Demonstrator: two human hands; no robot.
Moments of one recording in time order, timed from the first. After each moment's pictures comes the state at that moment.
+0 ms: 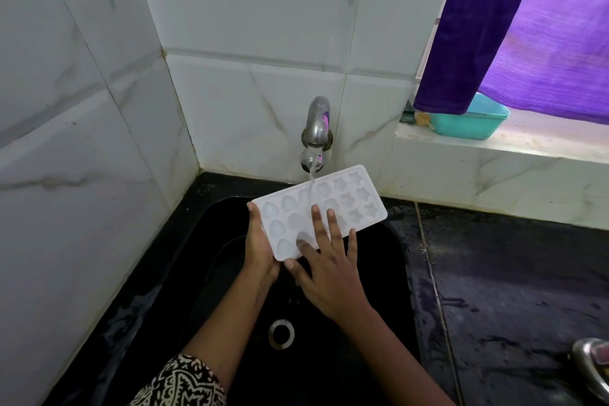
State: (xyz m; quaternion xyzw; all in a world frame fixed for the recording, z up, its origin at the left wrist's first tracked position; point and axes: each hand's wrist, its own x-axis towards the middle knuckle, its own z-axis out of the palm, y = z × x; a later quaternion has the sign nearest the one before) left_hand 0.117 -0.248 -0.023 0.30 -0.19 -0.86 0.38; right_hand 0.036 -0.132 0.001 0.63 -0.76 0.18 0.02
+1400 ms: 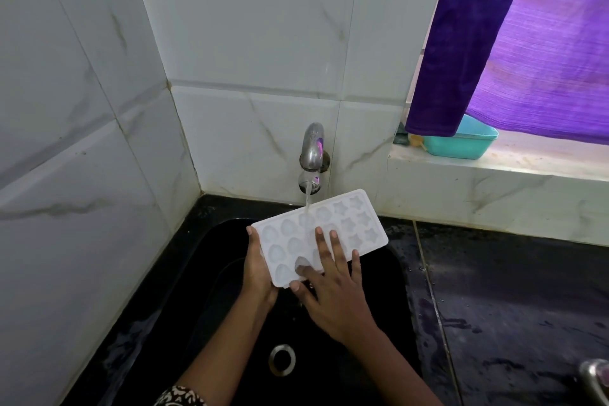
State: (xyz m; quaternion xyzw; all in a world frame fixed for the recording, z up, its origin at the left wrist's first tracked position) left_hand 0.118 -0.245 -0.026 0.29 -0.19 -0.86 0.37; right_hand 0.029 -0.126 0.002 0.64 -0.75 0.17 0.01
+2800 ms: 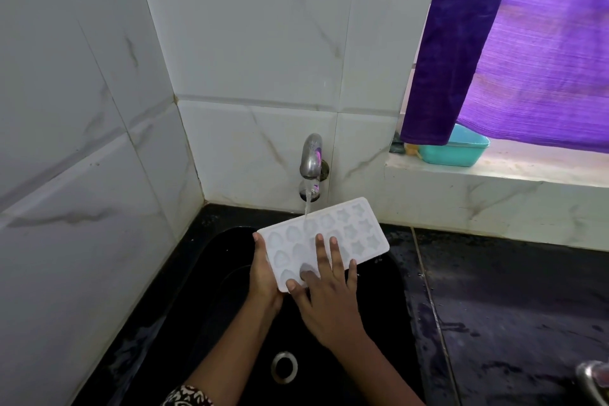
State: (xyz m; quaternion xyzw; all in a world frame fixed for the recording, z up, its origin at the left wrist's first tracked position) left_hand 0.114 -0.237 -0.017 0.30 -0.19 -0.86 0.37; right_hand 0.049 -0.123 0.016 0.59 -0.78 0.18 -0.02
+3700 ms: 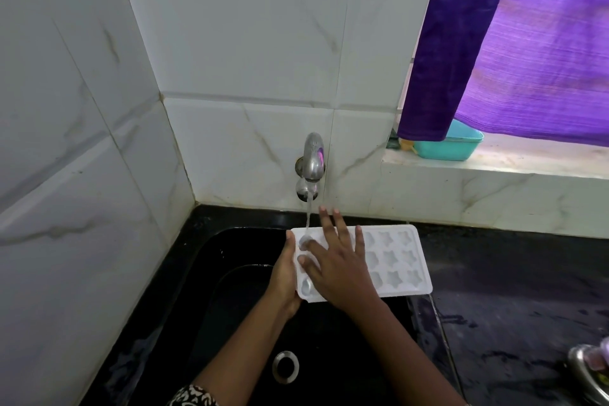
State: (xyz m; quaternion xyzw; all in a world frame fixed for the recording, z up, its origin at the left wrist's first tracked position) left_hand 0.096 -0.230 -0.011 0.26 -0.25 -0.89 0.26; right_hand 0.017 -0.154 0.033 0.61 -0.77 0.17 0.07
